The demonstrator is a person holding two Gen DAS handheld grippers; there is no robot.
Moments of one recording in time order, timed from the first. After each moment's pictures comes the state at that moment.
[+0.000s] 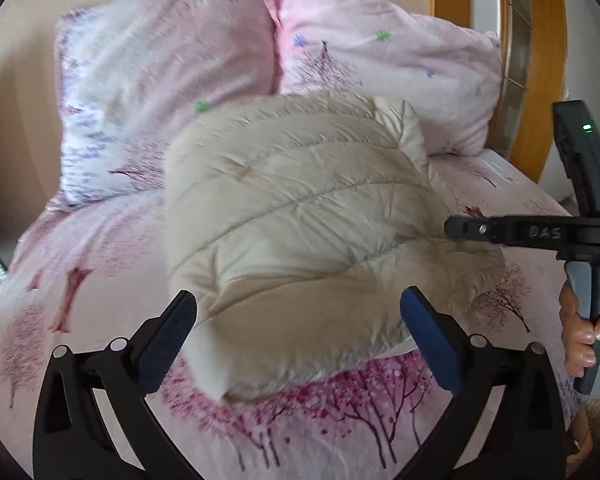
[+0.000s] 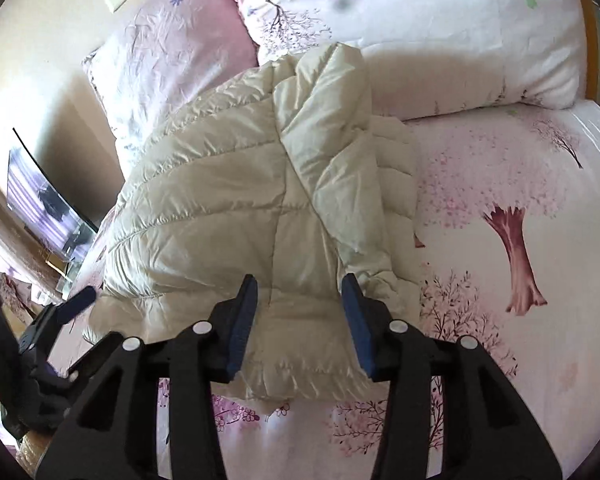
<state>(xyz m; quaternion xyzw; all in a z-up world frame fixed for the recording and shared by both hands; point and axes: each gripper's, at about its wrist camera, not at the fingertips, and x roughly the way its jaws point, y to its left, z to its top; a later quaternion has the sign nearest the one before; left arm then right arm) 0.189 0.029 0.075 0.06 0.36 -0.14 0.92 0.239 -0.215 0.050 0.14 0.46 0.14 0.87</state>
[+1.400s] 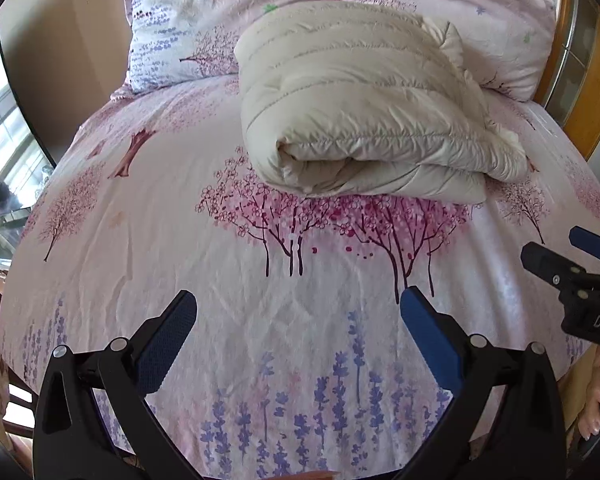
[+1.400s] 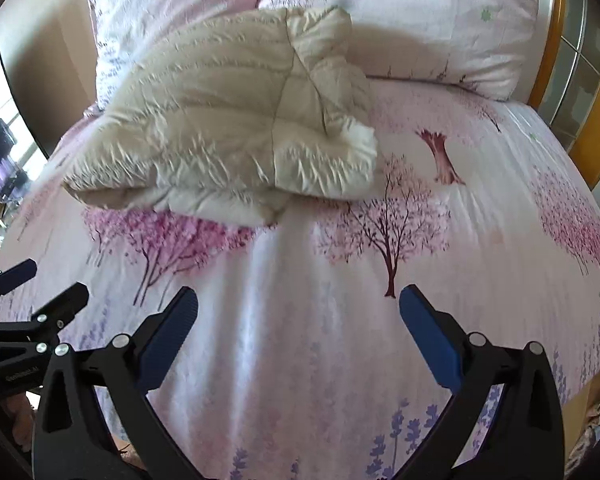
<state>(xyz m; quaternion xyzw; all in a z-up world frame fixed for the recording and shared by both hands) 0.113 0.046 0.056 0.04 0.50 -0.04 0.86 0.113 -0.194 0.052 0.02 0.49 0.05 0.87</state>
